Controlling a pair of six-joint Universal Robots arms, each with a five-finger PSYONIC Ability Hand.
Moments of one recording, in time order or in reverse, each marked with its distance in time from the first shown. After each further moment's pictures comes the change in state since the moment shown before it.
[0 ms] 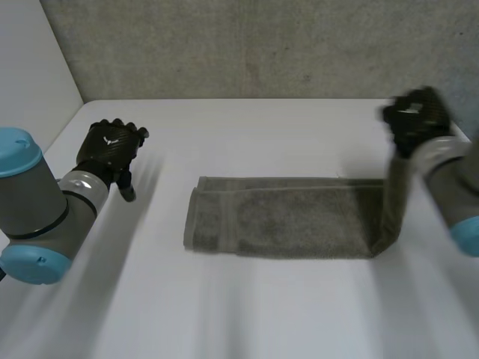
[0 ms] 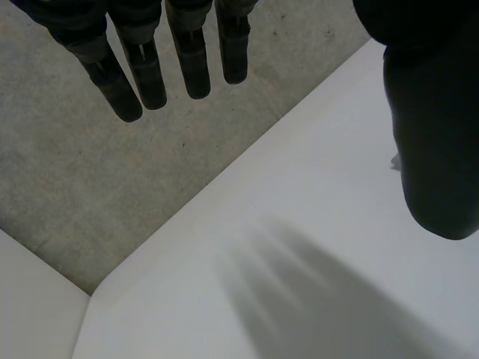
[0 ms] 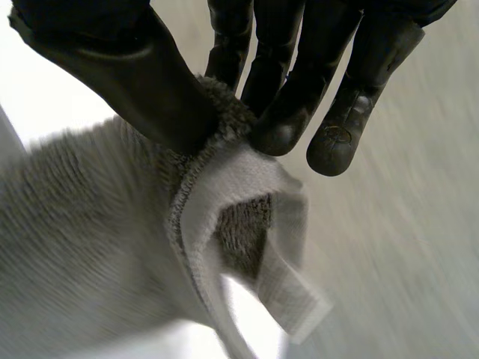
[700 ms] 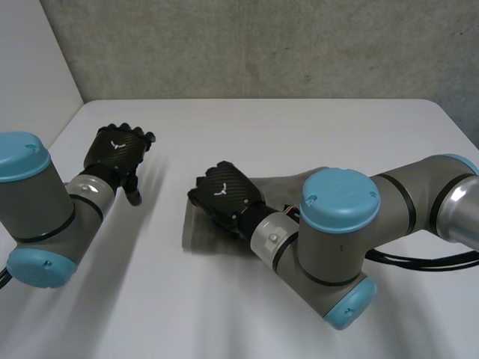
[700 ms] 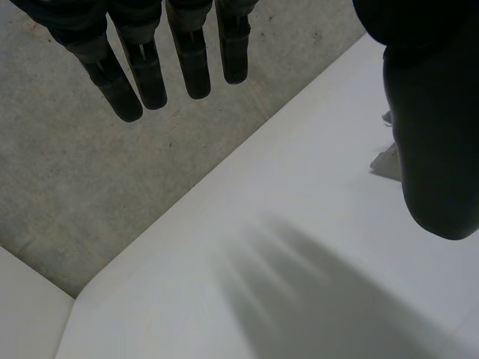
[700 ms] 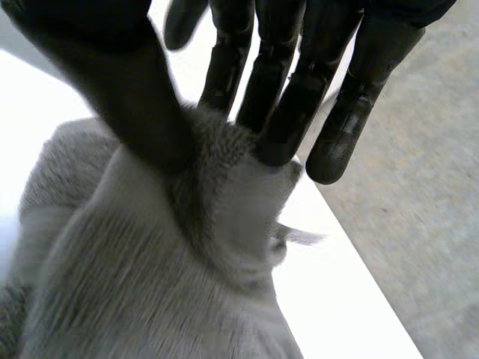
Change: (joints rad) left arm -0.021 -0.014 -0.003 0.001 -0.001 -0.004; right arm 0.459 0.274 -0.107 -0.078 -0.271 0.164; left_hand 0.000 0.000 0.000 0.000 0.000; right_hand -0.314 -0.314 -0.324 -0.332 -0.314
